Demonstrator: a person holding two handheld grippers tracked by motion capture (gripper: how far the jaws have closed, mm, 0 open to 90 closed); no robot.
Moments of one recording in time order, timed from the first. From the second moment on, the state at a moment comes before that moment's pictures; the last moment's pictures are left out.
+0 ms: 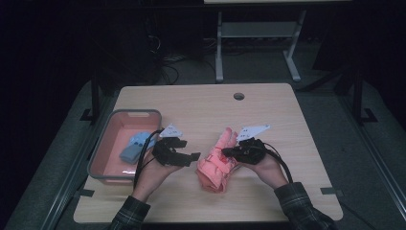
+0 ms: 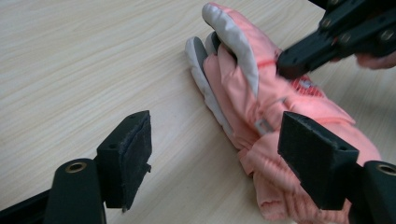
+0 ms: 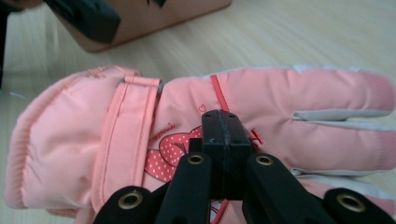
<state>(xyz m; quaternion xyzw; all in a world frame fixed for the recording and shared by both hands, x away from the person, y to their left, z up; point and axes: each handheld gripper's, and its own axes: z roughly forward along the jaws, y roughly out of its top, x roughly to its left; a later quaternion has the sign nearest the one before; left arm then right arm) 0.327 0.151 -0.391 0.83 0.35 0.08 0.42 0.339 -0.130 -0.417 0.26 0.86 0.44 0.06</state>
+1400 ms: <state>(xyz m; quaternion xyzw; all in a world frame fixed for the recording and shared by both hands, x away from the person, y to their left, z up) 0.404 0.062 -0.458 0.86 0.33 -0.06 0.39 0.320 -0.125 -0.441 0.23 0.88 0.40 0.09</state>
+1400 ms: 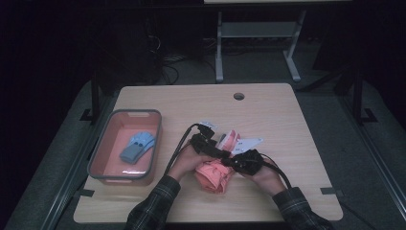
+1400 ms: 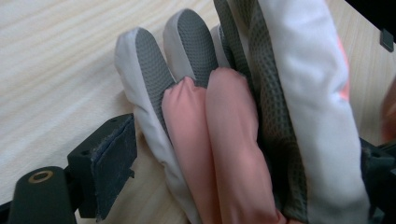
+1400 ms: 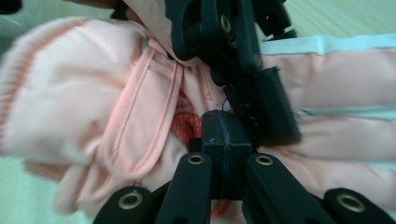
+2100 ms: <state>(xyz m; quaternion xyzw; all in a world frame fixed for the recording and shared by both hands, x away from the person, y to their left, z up) 0.404 0.057 -0.461 0.87 0.32 -0.08 0.37 0.286 -0.216 -0.453 0.30 0.86 0.38 0.13</state>
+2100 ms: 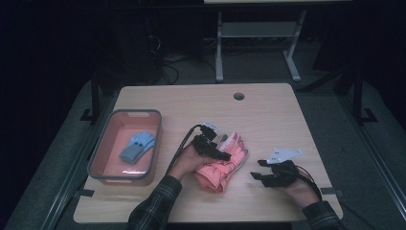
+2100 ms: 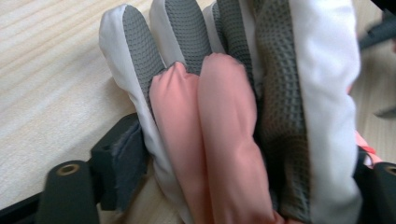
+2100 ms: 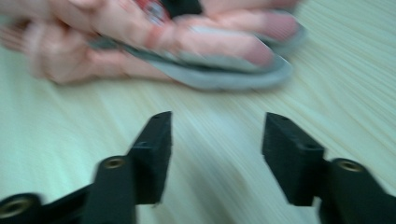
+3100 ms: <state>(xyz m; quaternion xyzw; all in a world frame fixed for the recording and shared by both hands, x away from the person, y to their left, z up) 0.389 0.071 -0.423 0.86 0.29 -0.08 0.41 0.306 -0.233 -0.482 0.40 0.83 0.36 0.15</state>
